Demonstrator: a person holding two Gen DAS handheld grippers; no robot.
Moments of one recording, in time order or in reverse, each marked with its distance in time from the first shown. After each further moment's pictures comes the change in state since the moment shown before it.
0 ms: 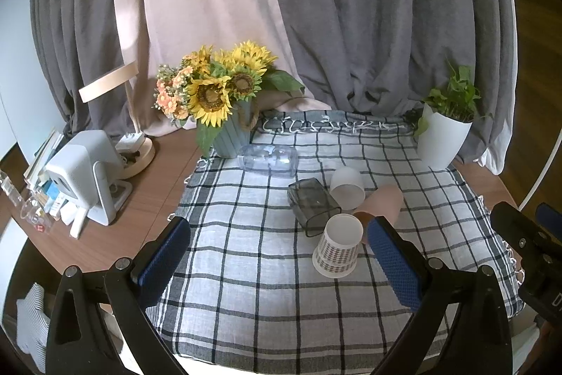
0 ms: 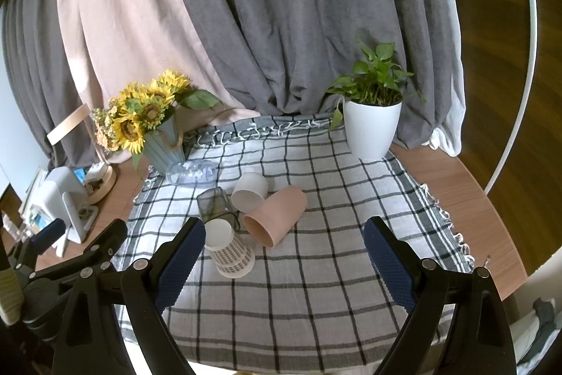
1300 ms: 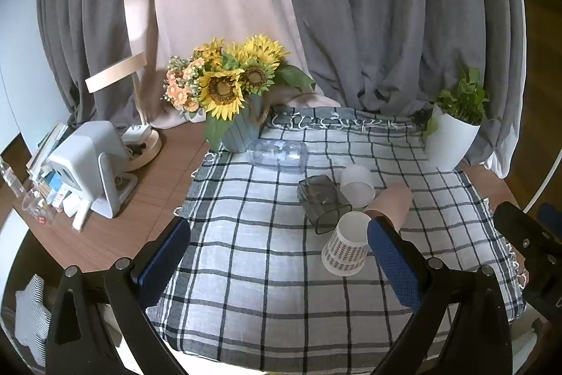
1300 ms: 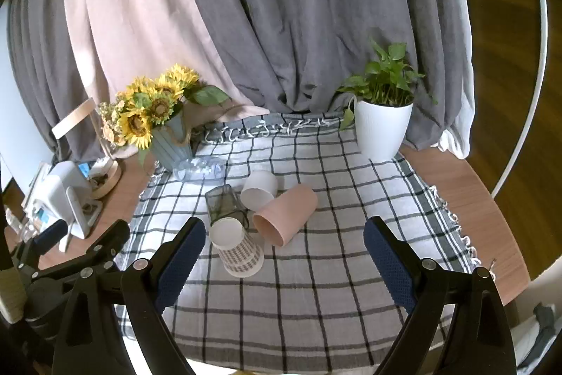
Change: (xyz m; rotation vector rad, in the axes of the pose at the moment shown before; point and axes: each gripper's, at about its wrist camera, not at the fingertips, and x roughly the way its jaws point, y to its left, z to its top) left arm 0.003 0.011 -0.001 -0.026 0.018 0.019; right arm 0.005 0.010 0.001 -0.021 0.009 0.022
